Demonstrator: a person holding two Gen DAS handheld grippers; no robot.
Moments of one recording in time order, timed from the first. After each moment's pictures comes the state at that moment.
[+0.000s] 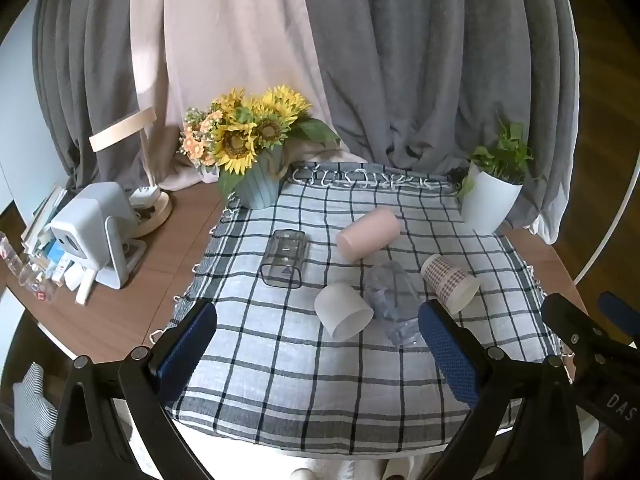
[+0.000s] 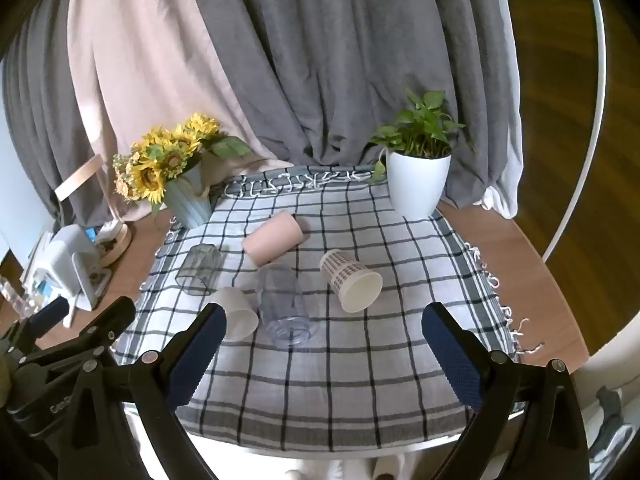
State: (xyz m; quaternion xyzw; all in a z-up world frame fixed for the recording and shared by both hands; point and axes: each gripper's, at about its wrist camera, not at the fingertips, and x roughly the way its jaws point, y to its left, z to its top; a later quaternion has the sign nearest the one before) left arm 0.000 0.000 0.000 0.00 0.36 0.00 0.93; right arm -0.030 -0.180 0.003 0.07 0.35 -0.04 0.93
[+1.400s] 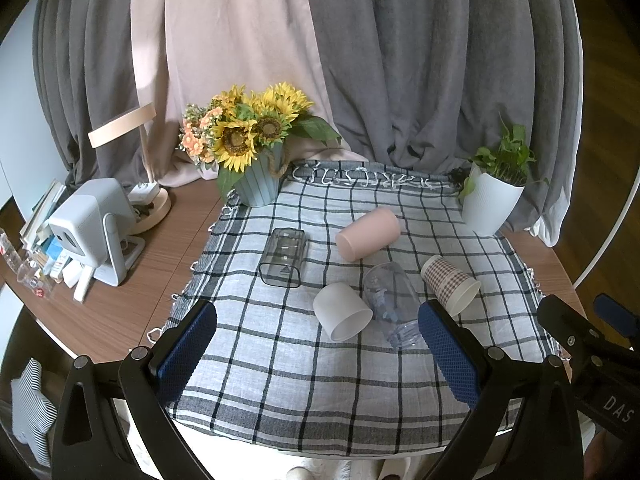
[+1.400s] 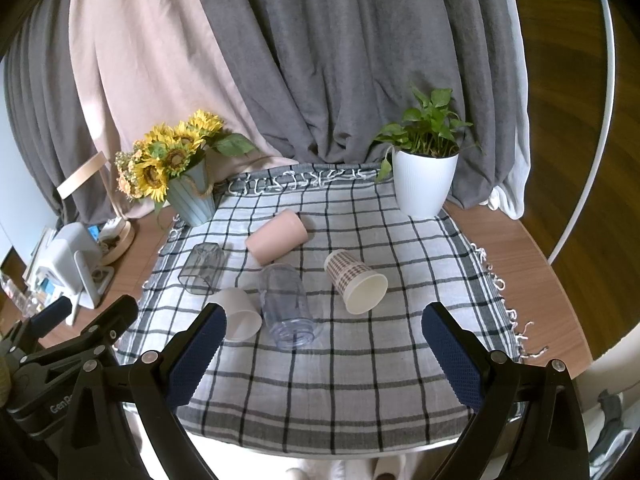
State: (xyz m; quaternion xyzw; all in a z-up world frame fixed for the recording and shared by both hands) left arm 0.000 0.001 0.000 0.00 0.36 0.00 0.93; right arm -0.026 -0.180 -0.001 0.07 0.35 -0.03 0.93
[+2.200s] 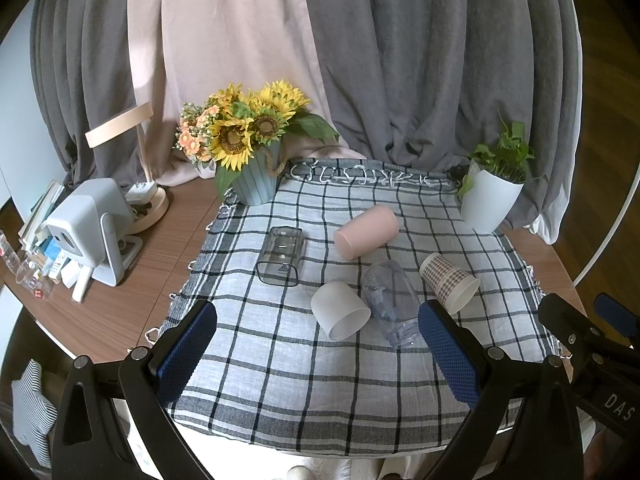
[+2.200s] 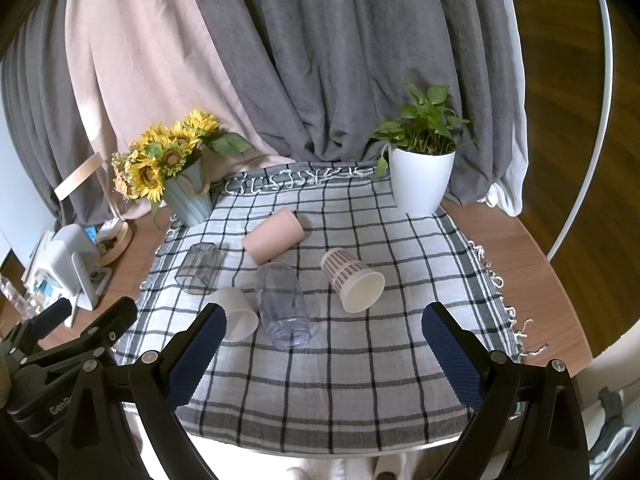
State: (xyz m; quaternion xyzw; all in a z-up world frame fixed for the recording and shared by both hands) left arm 0.000 0.001 0.000 0.00 0.36 0.00 0.93; right arm -0.026 -0.179 -0.002 0.07 0.35 -0.04 0.93
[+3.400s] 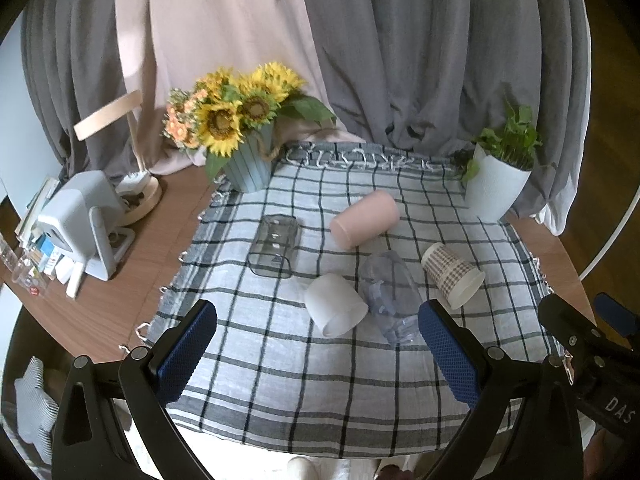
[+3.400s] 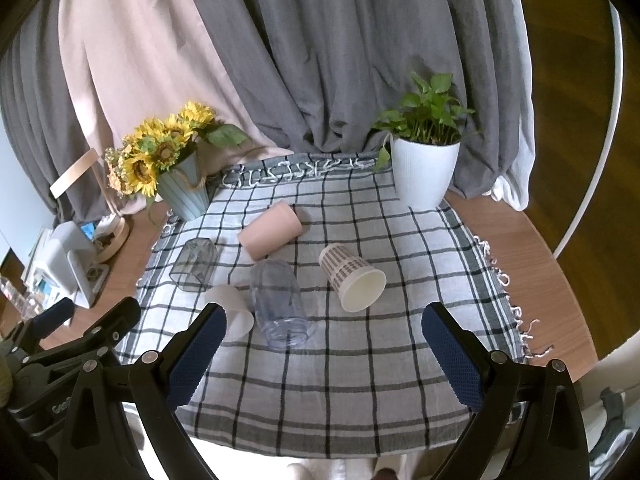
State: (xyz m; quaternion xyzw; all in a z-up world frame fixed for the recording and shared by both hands) left arm 0.025 -0.022 -0.033 0.00 0.39 0.00 0.92; right arm -0.011 -0.189 -0.020 0.08 0.37 -0.03 0.93
